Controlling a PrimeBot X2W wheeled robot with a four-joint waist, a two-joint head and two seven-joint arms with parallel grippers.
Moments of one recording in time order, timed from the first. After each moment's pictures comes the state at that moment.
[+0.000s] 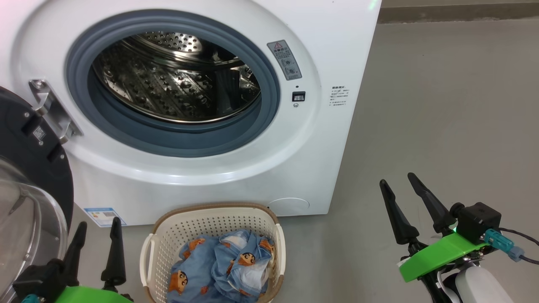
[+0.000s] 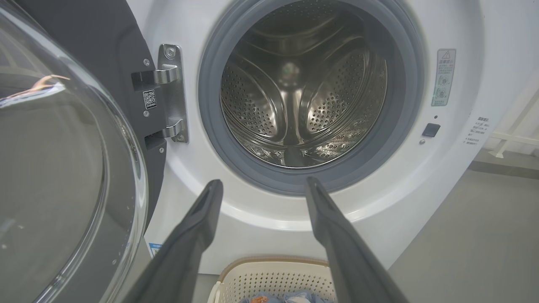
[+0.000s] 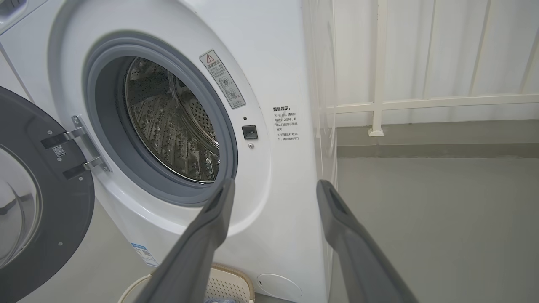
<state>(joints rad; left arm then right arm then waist) -0.02 0.23 -0.11 0.12 -0.48 -0.03 -0.26 -0.20 -0.19 0.17 0.24 0.40 0.13 -0.25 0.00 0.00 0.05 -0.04</state>
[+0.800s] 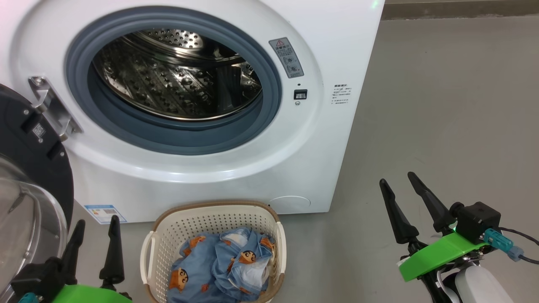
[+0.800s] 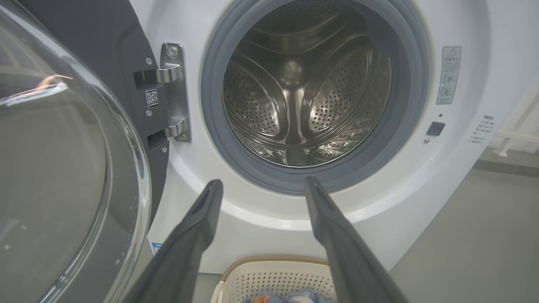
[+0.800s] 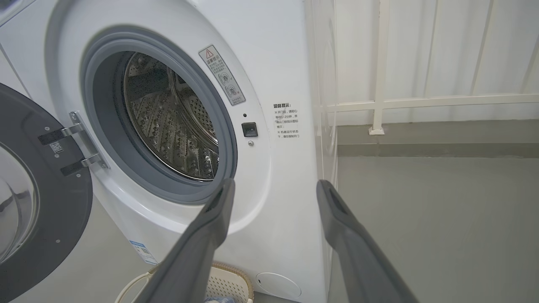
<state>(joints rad) -0.03 0.24 -0.11 0.12 -0.48 -0.03 -0.26 -0.20 -0.18 0.17 0.24 0.38 0.13 -0.25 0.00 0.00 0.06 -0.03</state>
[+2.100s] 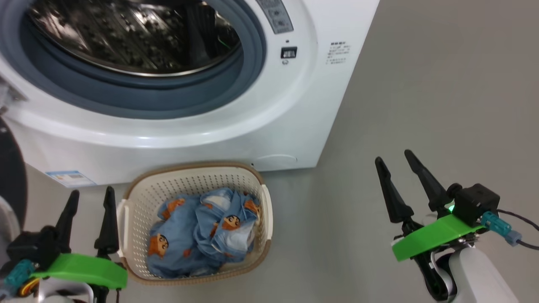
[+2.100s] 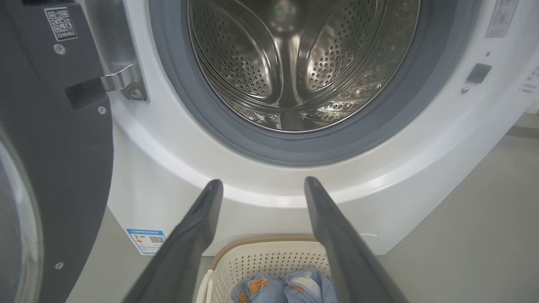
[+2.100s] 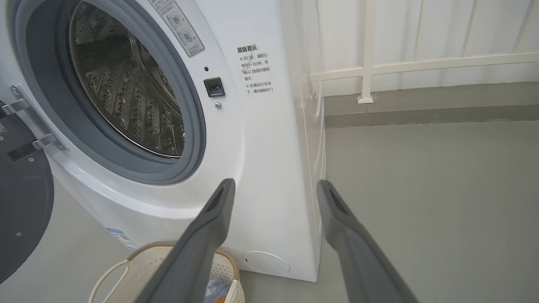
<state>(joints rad) -0.16 0.26 -0.13 0.19 -0.46 -0.04 -0.26 -0.26 -0.14 0.15 0.23 0.34 0.13 -0.25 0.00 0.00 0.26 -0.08</state>
